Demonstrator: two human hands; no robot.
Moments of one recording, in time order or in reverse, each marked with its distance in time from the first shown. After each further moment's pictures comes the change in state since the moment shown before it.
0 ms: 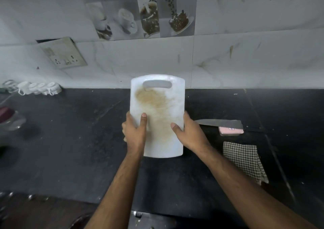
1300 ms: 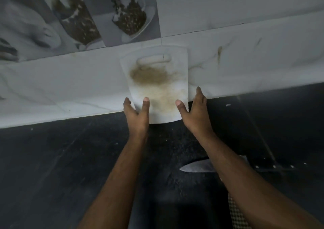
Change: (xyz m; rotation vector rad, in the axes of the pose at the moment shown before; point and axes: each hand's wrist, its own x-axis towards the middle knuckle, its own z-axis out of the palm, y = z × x) left_hand 0.174 0.057 0.220 -0.205 -0.259 -0.034; right_hand 0.219 0.063 -0.075 0.164 0.378 0.142
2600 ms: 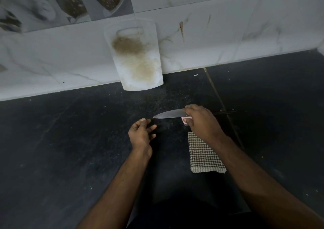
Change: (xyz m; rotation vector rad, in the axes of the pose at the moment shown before) left_hand -0.225 -0.052 -0.015 -0.361 0.049 -0.449; right_hand -0.171 0.081 -0.125 -0.614 -0.208 -0.300
